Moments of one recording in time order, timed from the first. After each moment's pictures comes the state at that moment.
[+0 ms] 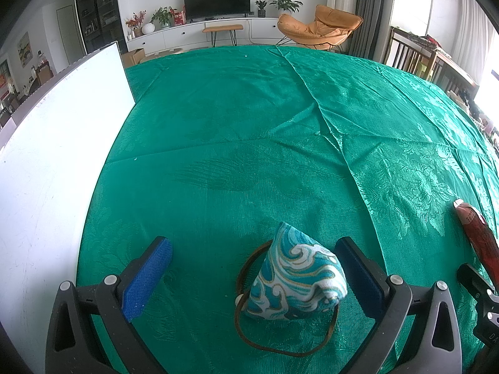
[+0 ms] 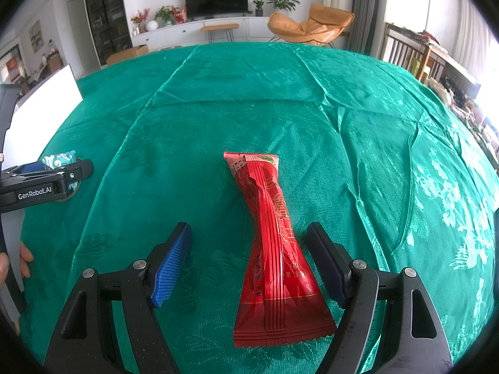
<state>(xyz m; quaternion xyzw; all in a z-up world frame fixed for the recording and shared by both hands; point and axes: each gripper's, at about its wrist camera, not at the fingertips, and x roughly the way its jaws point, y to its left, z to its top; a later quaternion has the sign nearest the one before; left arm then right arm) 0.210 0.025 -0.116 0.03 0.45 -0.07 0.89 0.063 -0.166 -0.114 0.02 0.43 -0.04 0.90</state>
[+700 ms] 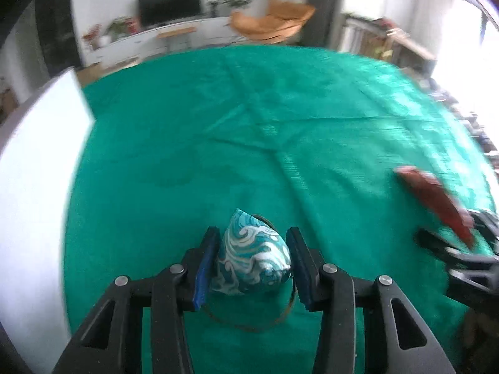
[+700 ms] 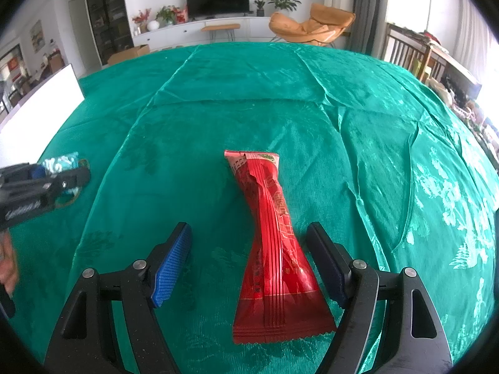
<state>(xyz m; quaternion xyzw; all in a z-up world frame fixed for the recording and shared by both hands) 0.181 0.002 -0.100 0.04 0.45 -0.21 0.87 0.057 -0.160 -0.115 0.02 0.43 -0.04 0.90</state>
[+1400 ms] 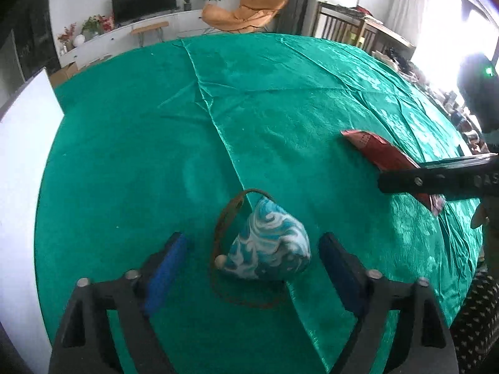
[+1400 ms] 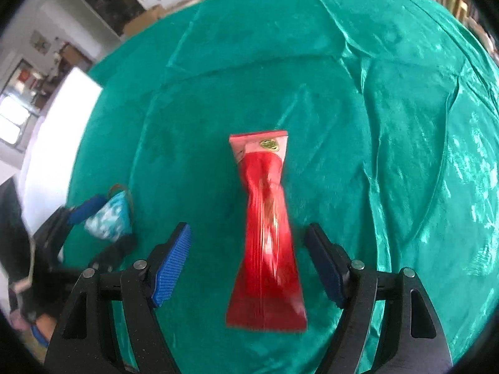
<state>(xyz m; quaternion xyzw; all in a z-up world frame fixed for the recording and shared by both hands) 0.143 -0.025 -0.104 0.06 0.47 -0.22 0.85 0.103 -0.194 -0.101 0.12 0.56 0.06 0.82</state>
